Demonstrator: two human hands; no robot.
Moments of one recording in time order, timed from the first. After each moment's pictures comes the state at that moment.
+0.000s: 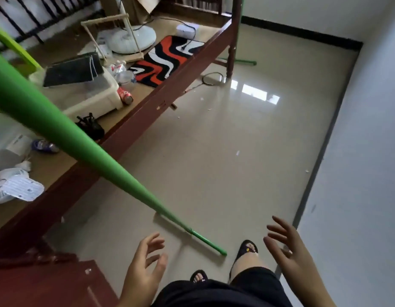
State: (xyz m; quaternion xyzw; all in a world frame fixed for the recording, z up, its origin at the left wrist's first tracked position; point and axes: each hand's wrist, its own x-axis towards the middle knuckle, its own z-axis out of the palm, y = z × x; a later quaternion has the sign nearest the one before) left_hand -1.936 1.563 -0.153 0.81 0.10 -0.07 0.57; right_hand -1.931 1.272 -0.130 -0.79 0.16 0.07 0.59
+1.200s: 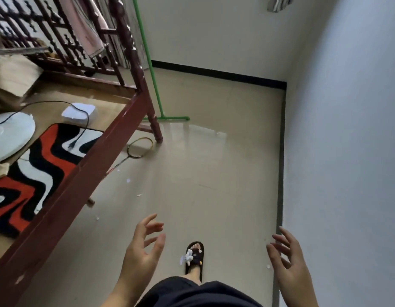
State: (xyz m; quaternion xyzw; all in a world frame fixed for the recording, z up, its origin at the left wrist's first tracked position) left_hand -1.257 1.153 -0.136 0.82 -0.06 -0.08 0.57; right_hand -1.370 0.892 -0.140 -0.75 0.32 -0.11 0.57
